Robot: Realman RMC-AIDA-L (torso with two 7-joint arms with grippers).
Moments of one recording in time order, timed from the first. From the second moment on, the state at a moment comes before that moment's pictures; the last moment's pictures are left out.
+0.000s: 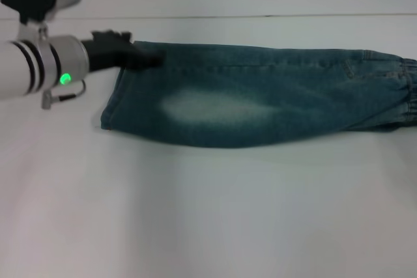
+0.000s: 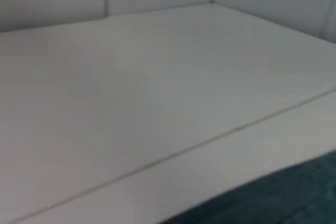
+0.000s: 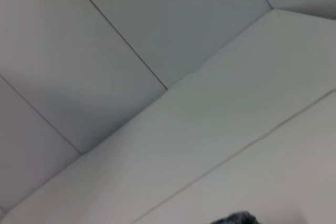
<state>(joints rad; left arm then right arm) -0.66 -2.17 0.97 0.80 2.12 0.77 -1.83 0.37 2.06 -0.05 -0.41 -1.83 -1.18 1.50</state>
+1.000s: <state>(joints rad) -0.63 -2.17 1.12 0.76 2.02 0.80 -1.83 0.45 2.02 -0.26 -0.41 -1.91 -1.07 1.66</state>
